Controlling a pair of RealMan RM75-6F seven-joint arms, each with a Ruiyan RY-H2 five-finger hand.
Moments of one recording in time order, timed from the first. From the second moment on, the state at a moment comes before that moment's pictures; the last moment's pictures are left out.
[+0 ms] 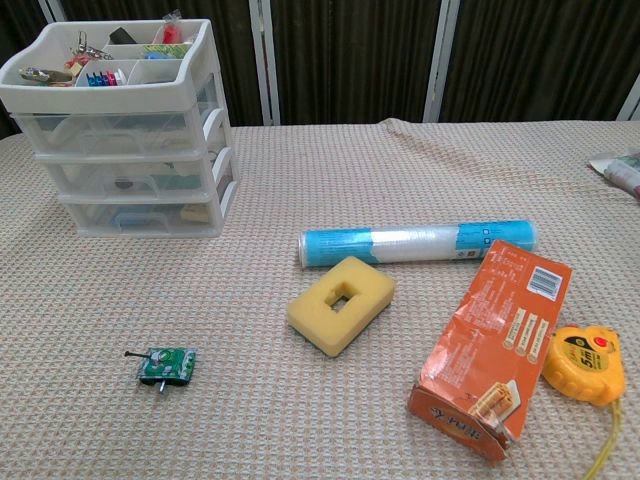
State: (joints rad) left arm -0.15 -1.21 0.00 -1.59 1.60 1.47 0.12; right arm 0.07 -1.19 0.07 -1.59 -1.56 1.53 -0.08
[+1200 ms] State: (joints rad) left arm -0.32 -1.27 -0.15 -1.72 1.27 1.13 -0.11; right arm 0.08 -1.19 0.06 -1.60 -1.56 1.52 -0.06
